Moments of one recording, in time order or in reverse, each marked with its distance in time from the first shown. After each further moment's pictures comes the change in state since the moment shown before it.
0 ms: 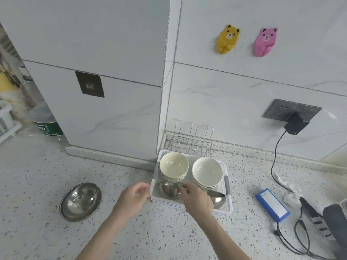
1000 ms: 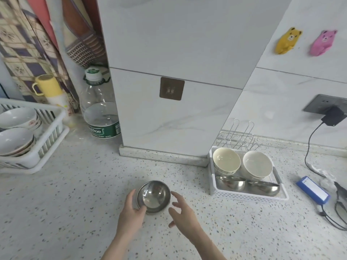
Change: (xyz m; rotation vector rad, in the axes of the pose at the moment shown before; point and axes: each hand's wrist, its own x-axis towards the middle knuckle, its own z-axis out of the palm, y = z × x) left_hand -0.036 -0.154 -0.165 -0.142 0.088 -0.334; right_hand -0.098 -0.187 0.157 0.472 -0.338 0.026
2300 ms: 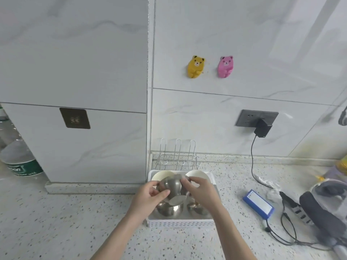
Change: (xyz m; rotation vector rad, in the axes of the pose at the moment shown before) left_hand -0.018 0.202 0.201 -0.059 -0.279 0.467; right_hand 0.006 0.036 -0.301 -0.110 0.413 -0.156
